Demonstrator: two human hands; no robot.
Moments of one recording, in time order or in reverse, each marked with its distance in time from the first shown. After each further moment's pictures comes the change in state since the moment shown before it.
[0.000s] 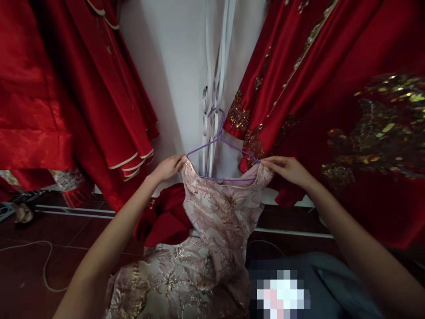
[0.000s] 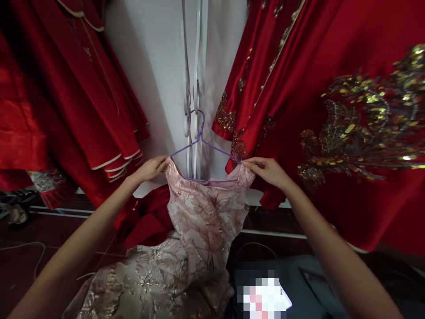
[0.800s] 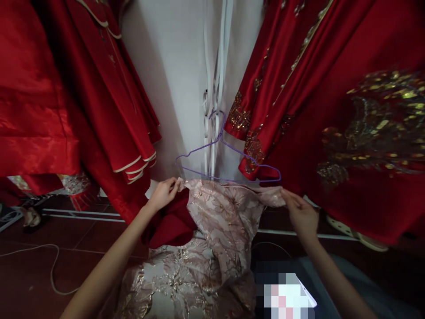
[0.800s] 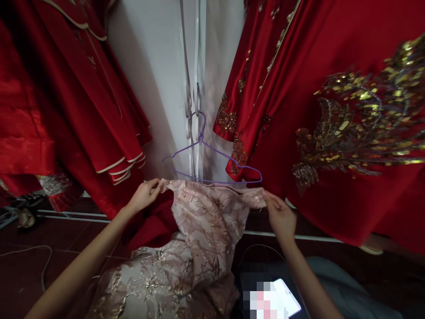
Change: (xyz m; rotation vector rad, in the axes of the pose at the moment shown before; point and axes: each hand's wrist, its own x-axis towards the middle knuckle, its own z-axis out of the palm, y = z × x) left_hand -0.083 0.025 0.018 -0.001 0.040 -0.150; right_hand -0.119 0.012 0.075 -0.004 0.650 0.340
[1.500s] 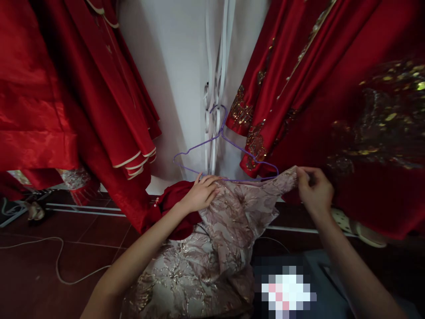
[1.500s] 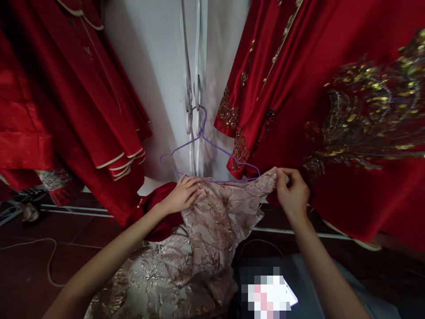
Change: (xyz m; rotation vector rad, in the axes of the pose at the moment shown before) left_hand 0.021 0.085 0.048 -0.036 -0.052 0.490; right_hand 0.057 -0.019 -0.016 -0.208 0.126 -0.279
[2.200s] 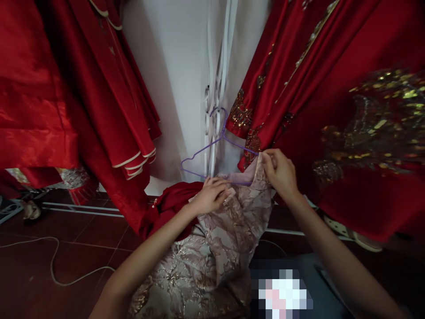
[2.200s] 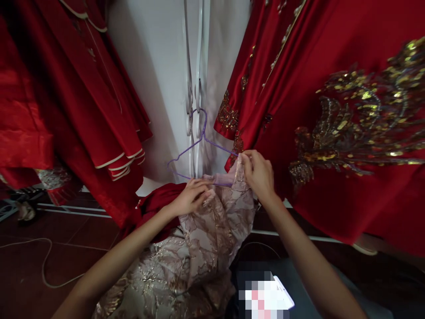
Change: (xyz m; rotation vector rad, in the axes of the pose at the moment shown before) left_hand 0.020 0.017 0.016 -0.318 0.112 -0.044; right_hand 0.026 -0.088 0.025 -0.046 -0.200 -0.235
